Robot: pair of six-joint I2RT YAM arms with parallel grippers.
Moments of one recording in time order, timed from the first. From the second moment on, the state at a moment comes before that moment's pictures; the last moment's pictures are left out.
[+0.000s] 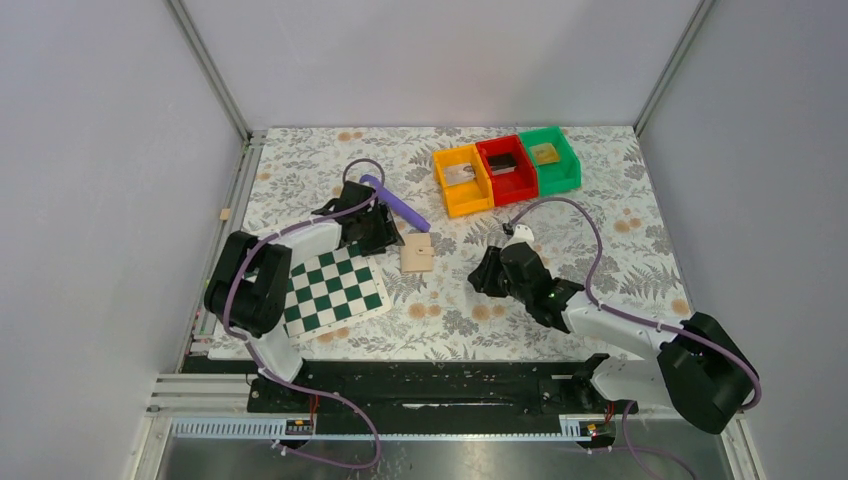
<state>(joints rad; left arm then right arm) -0.36 1.70 0.99 -0.24 0.19 -0.68 0.73 1.20 0.49 0.07 0.11 0.75</state>
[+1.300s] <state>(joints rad) -0.47 1.74 0.90 -0.05 0.28 -0.71 0.69 1.79 0.73 0.44 -0.05 0.79</state>
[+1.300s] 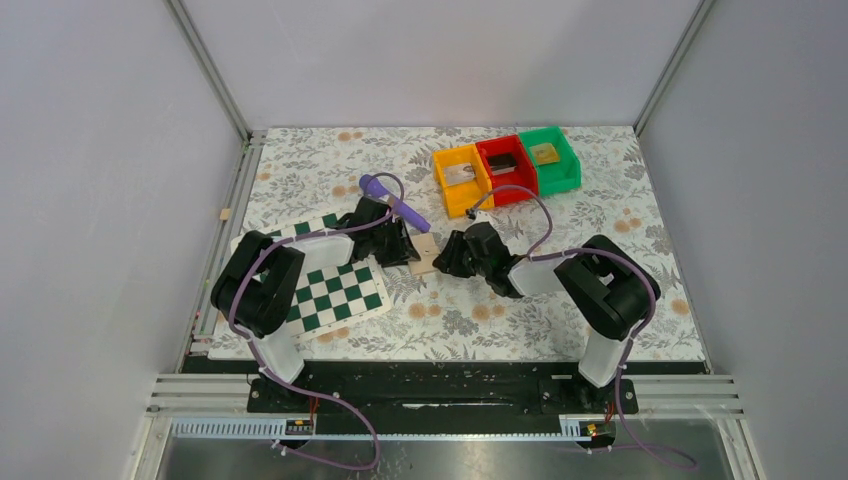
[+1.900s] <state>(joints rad) -0.68 1.51 0.60 0.02 0.36 -0.85 0.68 1.39 0.39 0.34 -0.21 0.82</state>
